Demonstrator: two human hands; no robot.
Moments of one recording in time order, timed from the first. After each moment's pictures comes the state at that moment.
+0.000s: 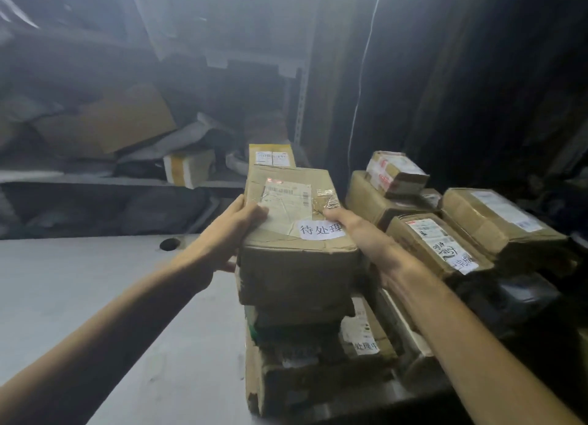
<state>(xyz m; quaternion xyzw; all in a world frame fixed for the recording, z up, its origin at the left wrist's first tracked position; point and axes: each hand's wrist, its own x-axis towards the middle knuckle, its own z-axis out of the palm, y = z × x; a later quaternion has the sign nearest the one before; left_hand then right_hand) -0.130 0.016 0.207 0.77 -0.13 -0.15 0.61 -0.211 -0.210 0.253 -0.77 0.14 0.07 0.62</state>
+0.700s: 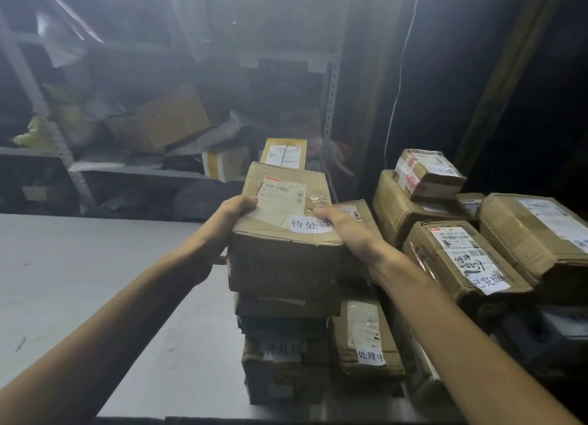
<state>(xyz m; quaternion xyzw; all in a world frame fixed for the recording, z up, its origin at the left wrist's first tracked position) -0.178 -0.024 0.245 0.77 0.01 -0.10 0.63 -0.190 -0.235 0.247 -0.77 0.09 0.15 0.62</state>
